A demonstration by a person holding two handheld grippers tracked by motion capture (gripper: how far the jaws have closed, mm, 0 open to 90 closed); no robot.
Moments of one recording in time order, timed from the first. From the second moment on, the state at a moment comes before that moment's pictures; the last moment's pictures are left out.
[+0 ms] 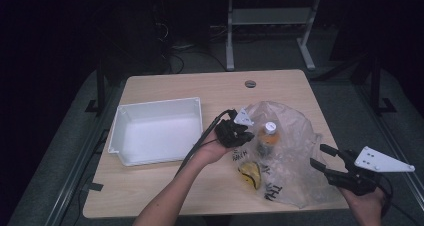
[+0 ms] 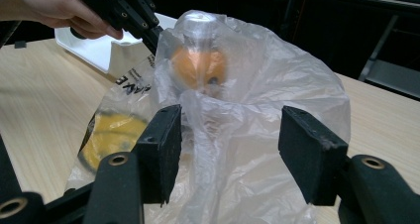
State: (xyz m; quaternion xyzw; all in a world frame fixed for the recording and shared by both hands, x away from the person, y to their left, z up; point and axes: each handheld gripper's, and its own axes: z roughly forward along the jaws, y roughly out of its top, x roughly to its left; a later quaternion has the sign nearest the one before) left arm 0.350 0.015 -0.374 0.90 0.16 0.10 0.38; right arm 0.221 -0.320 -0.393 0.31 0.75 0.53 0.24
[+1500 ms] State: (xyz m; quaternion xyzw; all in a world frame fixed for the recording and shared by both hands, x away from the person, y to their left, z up) left arm 0.344 0.048 -0.398 0.91 0.20 0.05 0.36; right arm 0.222 -0.321 -0.392 0.31 0.75 0.53 0.23
